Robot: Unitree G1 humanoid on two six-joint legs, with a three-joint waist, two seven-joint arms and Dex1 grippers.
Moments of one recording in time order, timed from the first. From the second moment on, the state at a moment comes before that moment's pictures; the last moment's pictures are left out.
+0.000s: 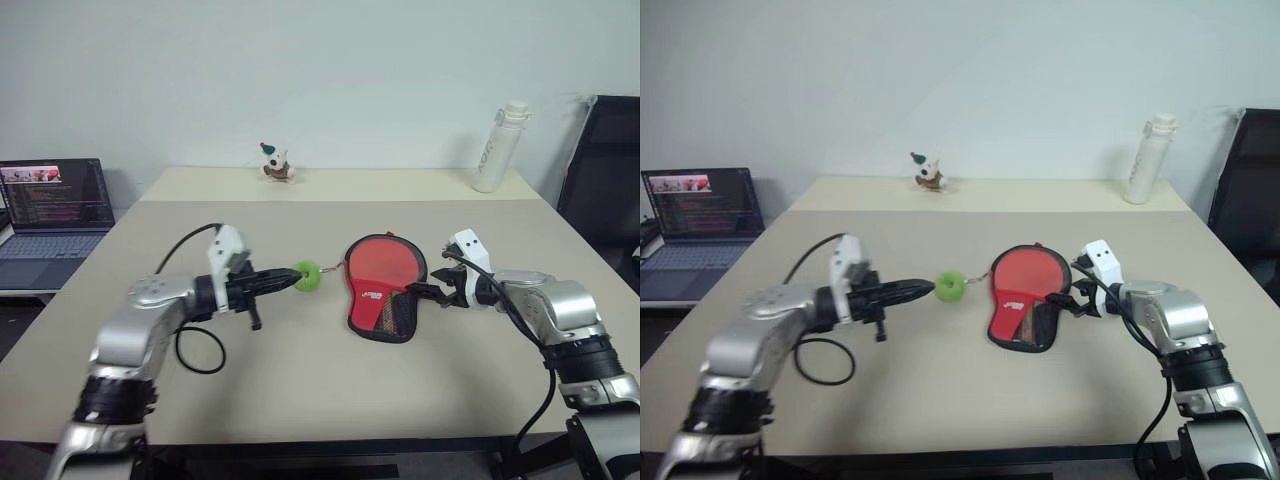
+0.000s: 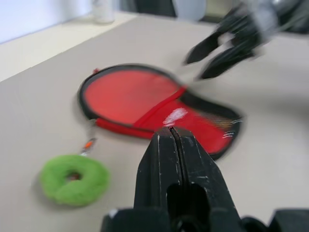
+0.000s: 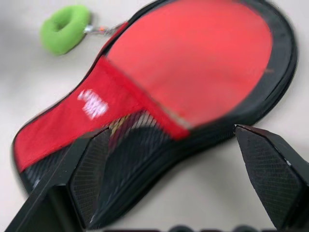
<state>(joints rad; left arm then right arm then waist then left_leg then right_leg) -0.49 0.71 0.15 -0.12 -0.52 0.58 -1.09 -0.77 -0.57 0.07 0.25 0.36 0.89 0.63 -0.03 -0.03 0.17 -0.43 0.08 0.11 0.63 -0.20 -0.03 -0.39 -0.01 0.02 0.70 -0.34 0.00</state>
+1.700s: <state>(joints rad) -0.03 0.88 0.31 -0.43 -0.74 0.70 -1.07 -0.79 -0.28 0.11 0.28 0.33 1.18 0.76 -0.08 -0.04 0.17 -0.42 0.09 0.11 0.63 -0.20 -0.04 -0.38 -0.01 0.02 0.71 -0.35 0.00</state>
